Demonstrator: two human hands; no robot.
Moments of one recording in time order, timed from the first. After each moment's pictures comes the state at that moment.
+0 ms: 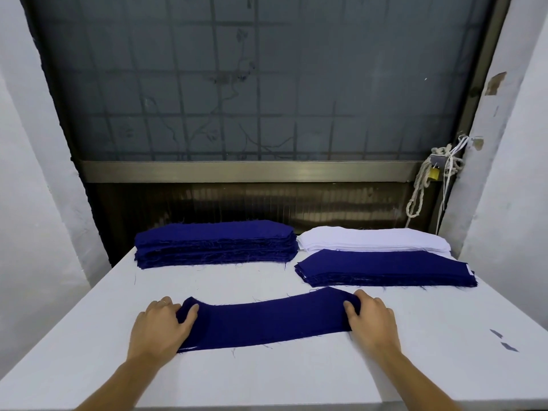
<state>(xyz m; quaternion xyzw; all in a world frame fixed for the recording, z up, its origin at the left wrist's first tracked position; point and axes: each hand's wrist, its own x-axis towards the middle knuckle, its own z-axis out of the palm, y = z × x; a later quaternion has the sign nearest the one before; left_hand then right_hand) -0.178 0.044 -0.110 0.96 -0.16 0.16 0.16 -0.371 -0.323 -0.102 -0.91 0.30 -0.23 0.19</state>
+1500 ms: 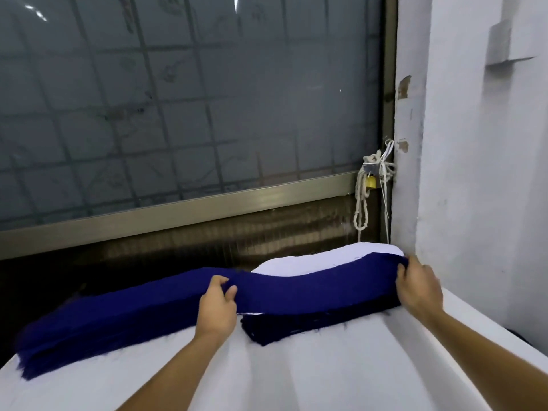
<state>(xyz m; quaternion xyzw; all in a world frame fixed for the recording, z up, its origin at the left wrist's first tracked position) -0.164 -0.230 -0.031 0.85 -0.22 0.02 0.47 -0.384 -0.540 -0.054 -0.77 0.49 -0.36 0.19</state>
